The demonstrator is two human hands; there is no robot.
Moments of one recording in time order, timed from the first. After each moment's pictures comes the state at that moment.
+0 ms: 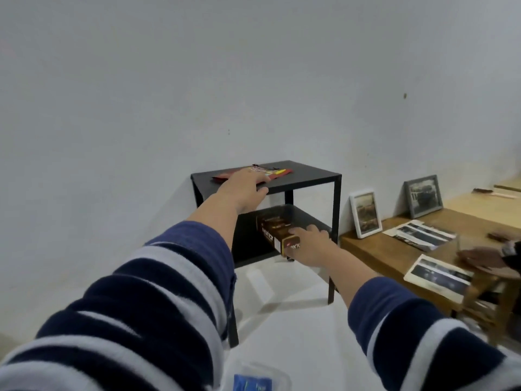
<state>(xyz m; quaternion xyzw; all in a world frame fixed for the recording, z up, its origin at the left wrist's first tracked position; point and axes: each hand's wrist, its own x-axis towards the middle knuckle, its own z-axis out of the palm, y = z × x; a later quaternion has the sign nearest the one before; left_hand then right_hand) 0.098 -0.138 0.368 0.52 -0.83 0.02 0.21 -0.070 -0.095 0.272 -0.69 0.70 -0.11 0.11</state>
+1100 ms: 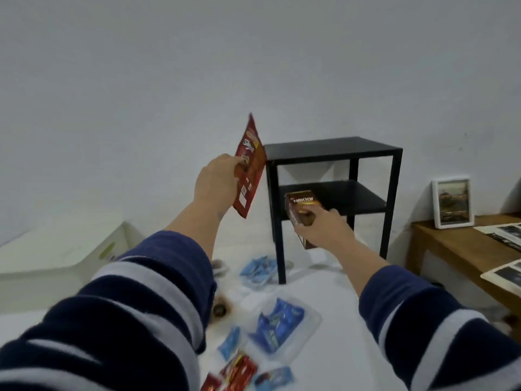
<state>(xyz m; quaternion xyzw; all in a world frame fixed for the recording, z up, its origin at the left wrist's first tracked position) 0.167 0.061 0.340 0.69 -0.63 0.16 0.32 -0.034 0.006 0.252 -0.74 0.61 -0.22 0.17</state>
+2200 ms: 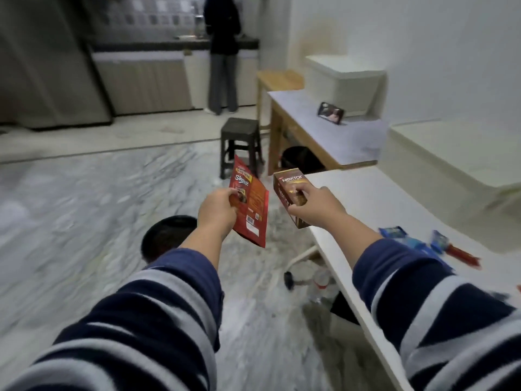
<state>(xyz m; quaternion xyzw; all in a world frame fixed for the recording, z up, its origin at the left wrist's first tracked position) 0.474 0.652 0.121 0.95 0.08 0.09 0.30 0.486 0.444 0.149 -0.96 0.01 0.06 0.26</state>
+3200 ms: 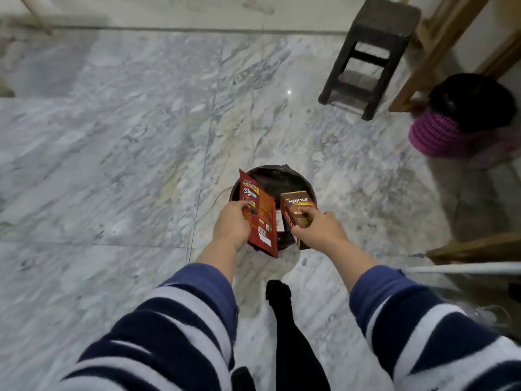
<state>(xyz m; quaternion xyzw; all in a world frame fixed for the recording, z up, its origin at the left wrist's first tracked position) 0.649 1.047 -0.149 0.88 0.30 -0.09 0.37 0.710 0.867 -0.140 -0.92 -0.02 0.32 0.22</state>
